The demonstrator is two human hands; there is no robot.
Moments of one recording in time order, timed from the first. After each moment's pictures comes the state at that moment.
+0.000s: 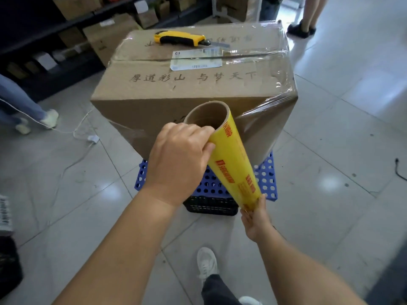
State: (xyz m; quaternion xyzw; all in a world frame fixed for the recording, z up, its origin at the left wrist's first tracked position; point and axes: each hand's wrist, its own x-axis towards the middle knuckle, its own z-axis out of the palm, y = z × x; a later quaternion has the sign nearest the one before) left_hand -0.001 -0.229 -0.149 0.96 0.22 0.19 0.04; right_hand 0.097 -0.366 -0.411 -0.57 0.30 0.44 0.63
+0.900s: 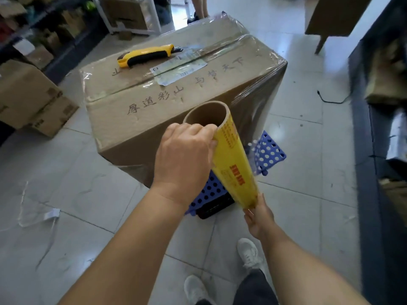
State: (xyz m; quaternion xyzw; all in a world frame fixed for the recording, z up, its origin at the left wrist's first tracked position) left_hand -0.046 -0.097 -0.139 0.98 -0.03 0.19 0.08; right_hand -0.042 -0.262 -0.388 -0.49 0.45 0.25 0.70
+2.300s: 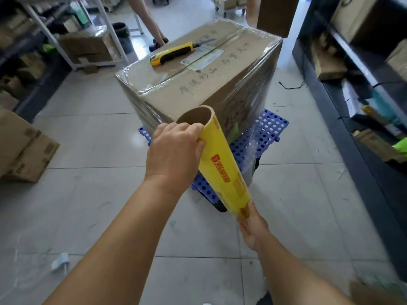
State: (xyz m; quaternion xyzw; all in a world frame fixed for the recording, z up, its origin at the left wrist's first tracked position) left_hand -0.162 0.082 -0.133 0.96 -0.14 0.20 0.10; right_hand -0.221 -0.079 -0.387 -0.42 0.48 0.17 0.75
